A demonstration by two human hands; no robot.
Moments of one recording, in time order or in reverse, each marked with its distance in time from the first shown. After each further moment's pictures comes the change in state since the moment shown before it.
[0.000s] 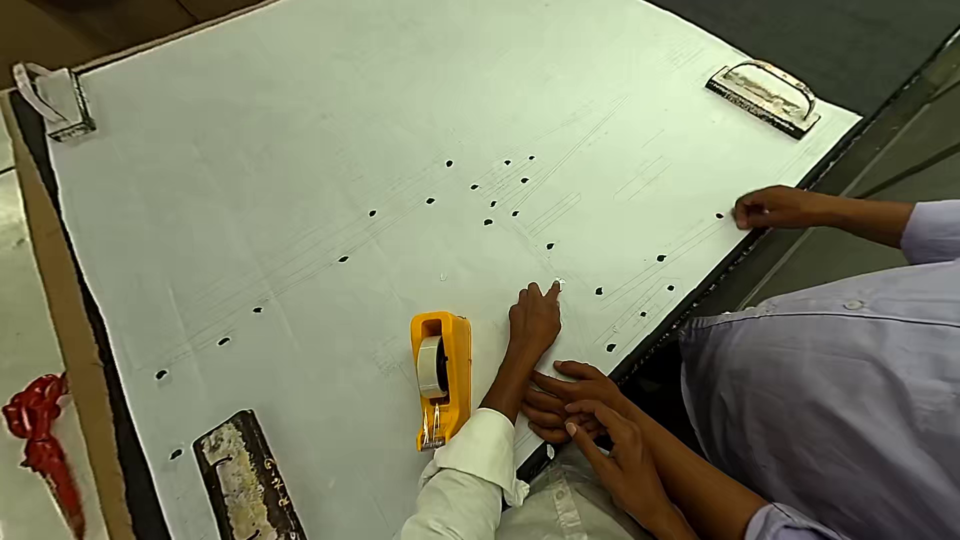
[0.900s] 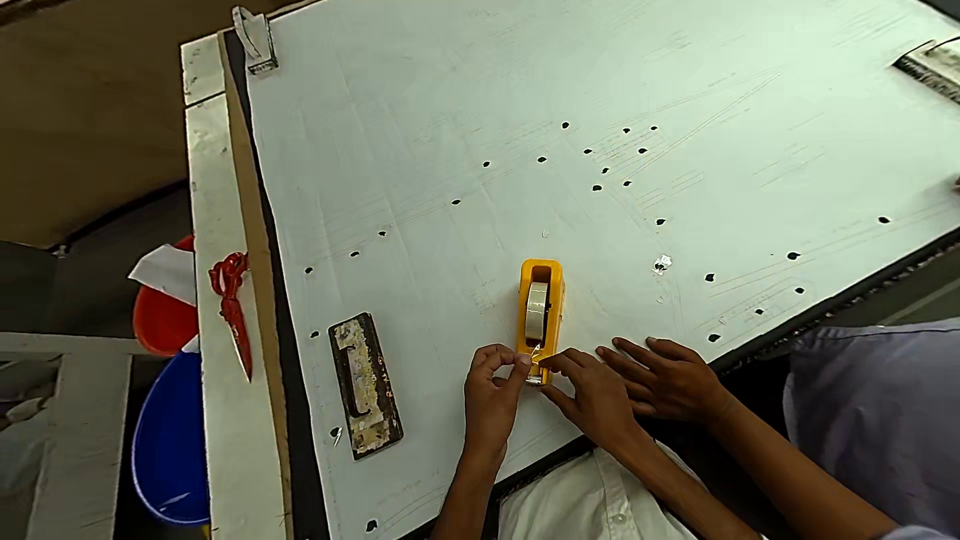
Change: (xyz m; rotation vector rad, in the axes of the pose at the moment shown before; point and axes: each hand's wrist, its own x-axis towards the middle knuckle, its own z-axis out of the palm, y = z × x) left_hand -0.242 -0.125 -0.033 -1.041 0.554 -0.396; right_hand 0.049 -0.041 0.123 -0.431 -0.264 -0.352
